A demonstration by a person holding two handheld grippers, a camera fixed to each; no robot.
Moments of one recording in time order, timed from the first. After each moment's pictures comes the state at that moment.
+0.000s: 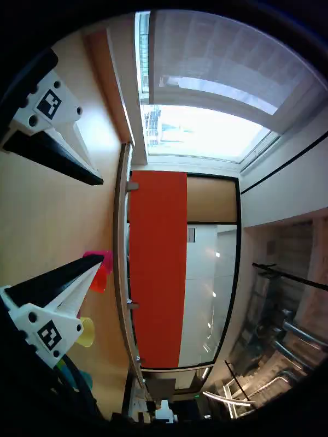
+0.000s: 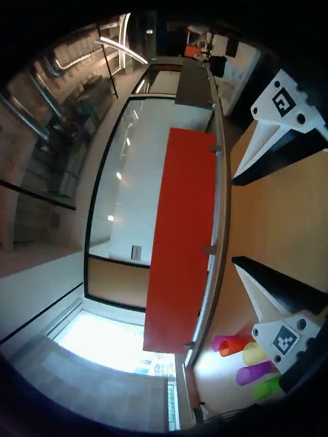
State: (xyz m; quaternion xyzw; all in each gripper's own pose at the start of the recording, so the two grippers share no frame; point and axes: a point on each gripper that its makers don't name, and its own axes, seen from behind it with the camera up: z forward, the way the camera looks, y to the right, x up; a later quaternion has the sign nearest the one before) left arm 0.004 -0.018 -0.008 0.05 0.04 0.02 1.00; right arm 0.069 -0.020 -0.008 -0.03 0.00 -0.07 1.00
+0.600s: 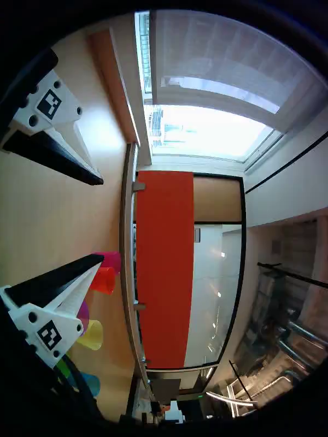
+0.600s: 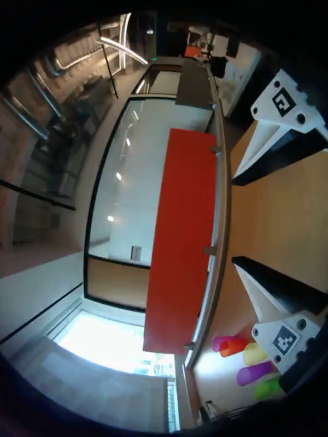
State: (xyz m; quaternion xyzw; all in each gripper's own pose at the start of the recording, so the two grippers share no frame) left arm -0.012 -0.019 -0.005 0.05 0.02 0.02 1.00; right arm 0.074 -0.018 -0.009 -0.03 0.00 -0.07 1.00
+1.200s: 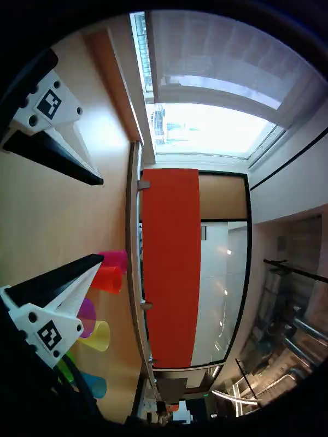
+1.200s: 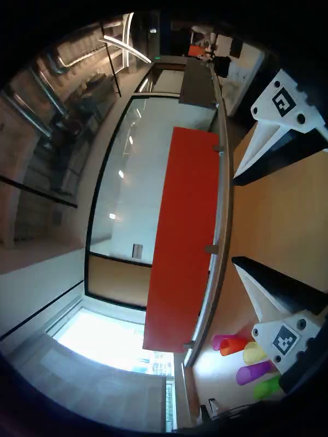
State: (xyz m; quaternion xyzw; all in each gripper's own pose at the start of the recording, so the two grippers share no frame) left arm -0.021 -0.017 -0.002 0.05 0.01 0.03 1.00; right arm 0.079 -0.021 -0.011 -0.03 0.00 -0.08 1.00
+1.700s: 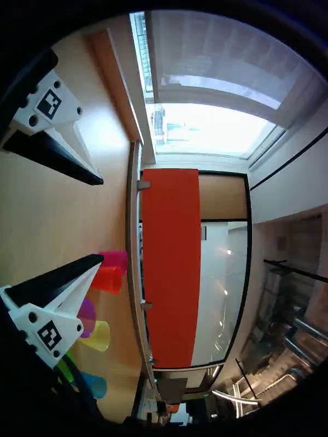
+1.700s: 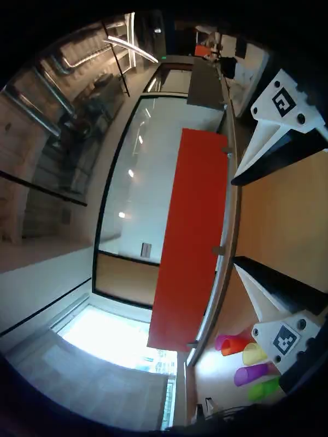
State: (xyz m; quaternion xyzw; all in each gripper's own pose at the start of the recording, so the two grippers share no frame) left arm -0.021 -0.017 -0.003 0.05 0.01 0.03 1.00; right arm 0.079 -0.014 -0.020 -0.02 0.03 -0.09 1.00
